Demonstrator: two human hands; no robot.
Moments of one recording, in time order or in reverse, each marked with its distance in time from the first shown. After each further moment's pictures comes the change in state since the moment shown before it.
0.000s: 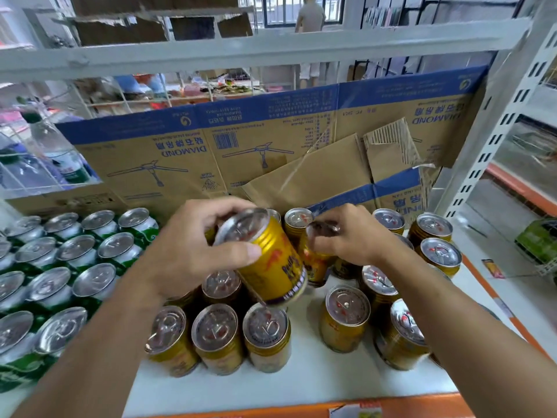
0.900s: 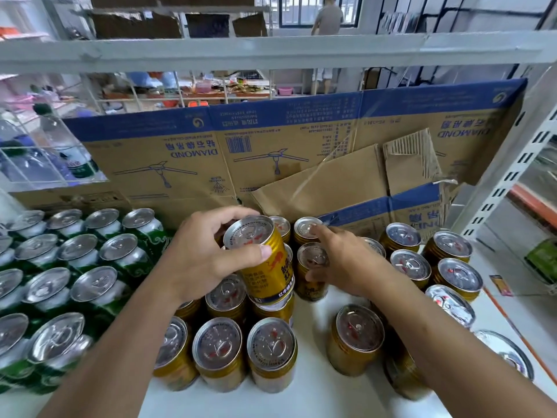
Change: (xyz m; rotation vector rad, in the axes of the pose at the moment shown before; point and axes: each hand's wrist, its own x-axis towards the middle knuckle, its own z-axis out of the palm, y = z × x) left_hand 0.010 -0.029 0.003 0.027 0.167 -0.168; right_hand 0.016 -0.016 0.028 -0.317 -0.175 0.102
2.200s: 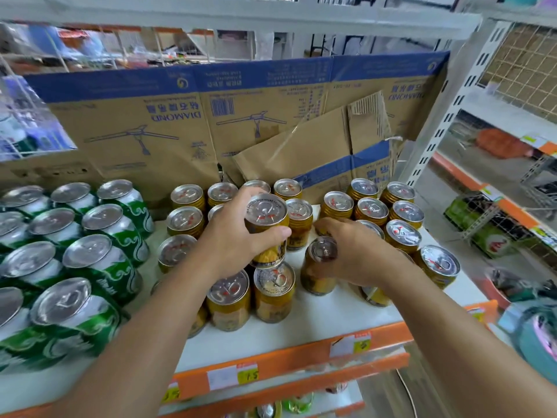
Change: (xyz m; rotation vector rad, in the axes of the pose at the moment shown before) left_hand -0.023 -0.025 0.032 0.000 -0.103 0.022; right_hand -0.095 -0.032 0.007 0.059 -0.004 0.234
